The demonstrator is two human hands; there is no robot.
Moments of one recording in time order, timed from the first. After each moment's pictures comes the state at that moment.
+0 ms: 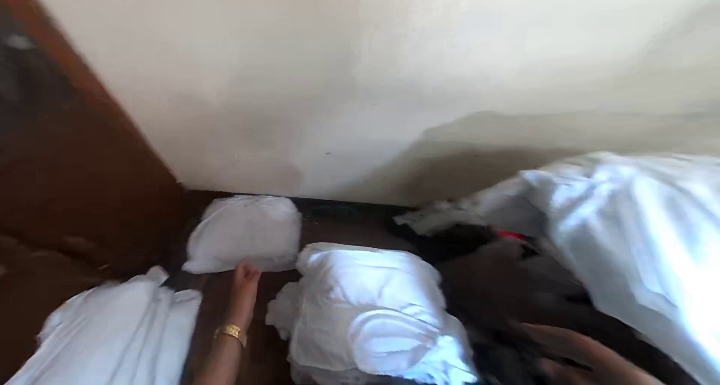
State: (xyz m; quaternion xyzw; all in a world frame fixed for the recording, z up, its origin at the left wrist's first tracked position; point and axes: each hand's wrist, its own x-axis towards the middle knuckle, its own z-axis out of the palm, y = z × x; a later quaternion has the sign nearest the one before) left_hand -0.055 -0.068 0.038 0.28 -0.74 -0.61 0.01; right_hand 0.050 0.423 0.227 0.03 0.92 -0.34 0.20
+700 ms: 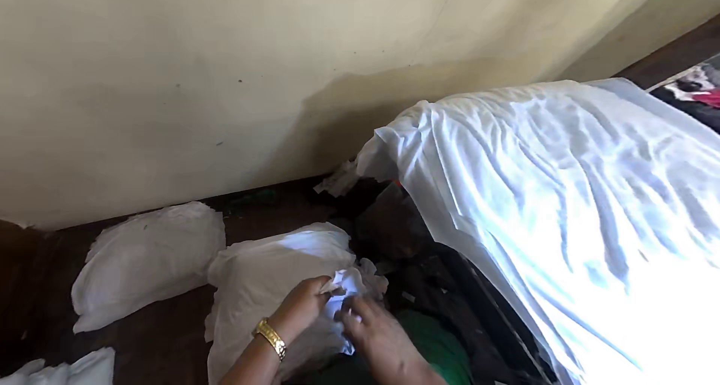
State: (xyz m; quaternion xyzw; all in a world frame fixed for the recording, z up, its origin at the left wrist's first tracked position) left_hand -0.066 0.216 0.061 -0.24 -0.78 -0.40 -0.41; right_hand 0.060 0.376 0.084 -0.10 0.97 -0.22 0.01
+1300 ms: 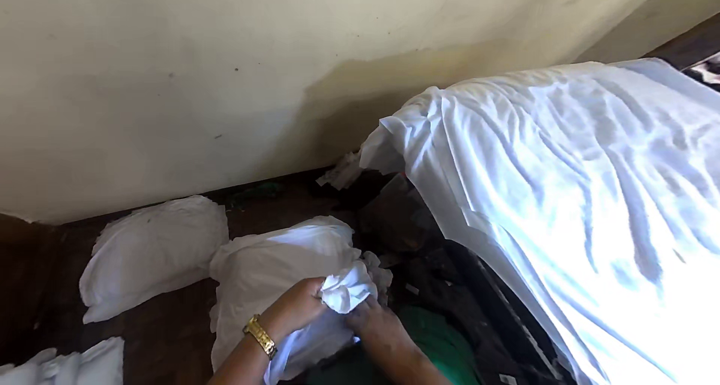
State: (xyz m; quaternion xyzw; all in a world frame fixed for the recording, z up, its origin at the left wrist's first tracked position) left_hand -0.072 0.202 0.063 -0.27 -0.73 -0.45 -0.43; right_hand 0.043 0.374 0.070 -0.03 0.95 -0.14 0.29
